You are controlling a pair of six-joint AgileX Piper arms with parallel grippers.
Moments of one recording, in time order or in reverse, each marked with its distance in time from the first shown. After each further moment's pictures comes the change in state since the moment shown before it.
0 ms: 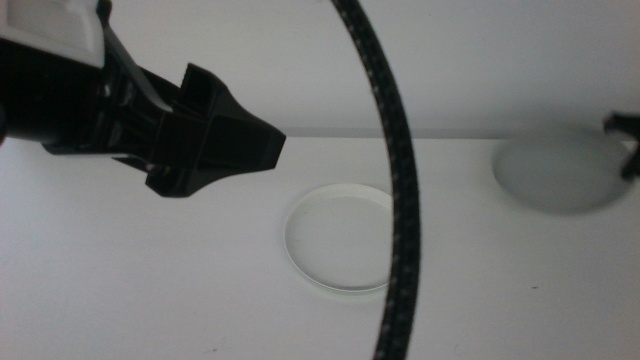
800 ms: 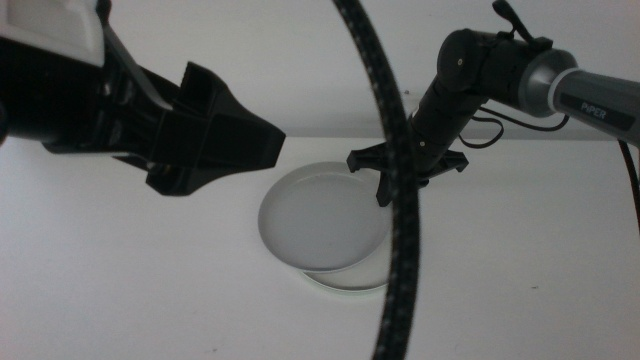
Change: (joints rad) left arm 0.000 0.000 0.000 0.002 -0.002 -0.002; right arm 0.673 0.179 -0.164 0.085 0.056 0.099
